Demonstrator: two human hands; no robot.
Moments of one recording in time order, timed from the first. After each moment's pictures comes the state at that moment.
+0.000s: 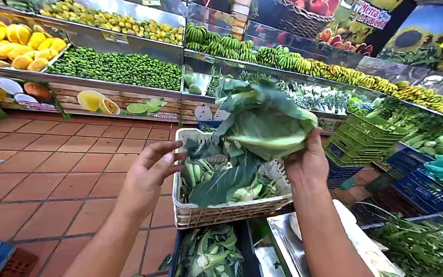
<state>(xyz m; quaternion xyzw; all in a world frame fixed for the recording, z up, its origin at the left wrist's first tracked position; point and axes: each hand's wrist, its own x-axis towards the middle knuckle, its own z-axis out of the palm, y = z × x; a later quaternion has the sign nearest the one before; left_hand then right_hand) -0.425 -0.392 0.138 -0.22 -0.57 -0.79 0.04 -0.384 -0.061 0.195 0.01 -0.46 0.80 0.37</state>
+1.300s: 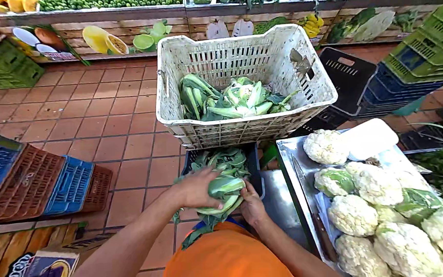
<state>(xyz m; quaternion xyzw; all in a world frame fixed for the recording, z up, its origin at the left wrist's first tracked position) -0.296 -0.307 -0.045 -0.31 -0.87 -0.15 -0.35 -0.173 -0.108 -0.200 -0.23 -0.36 0.90 -0.02</state>
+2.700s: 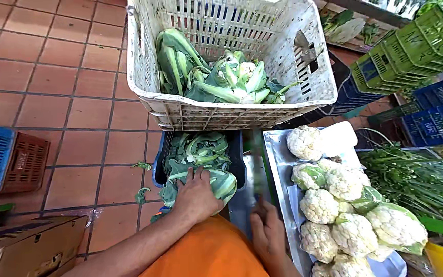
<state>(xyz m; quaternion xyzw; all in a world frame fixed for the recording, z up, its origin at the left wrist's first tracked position) -0.254 -0.262 -0.070 -0.12 -0.90 -0.17 -0.39 -0.093 -0.090 -0.087 -0.09 -0.90 0.39 0.16</state>
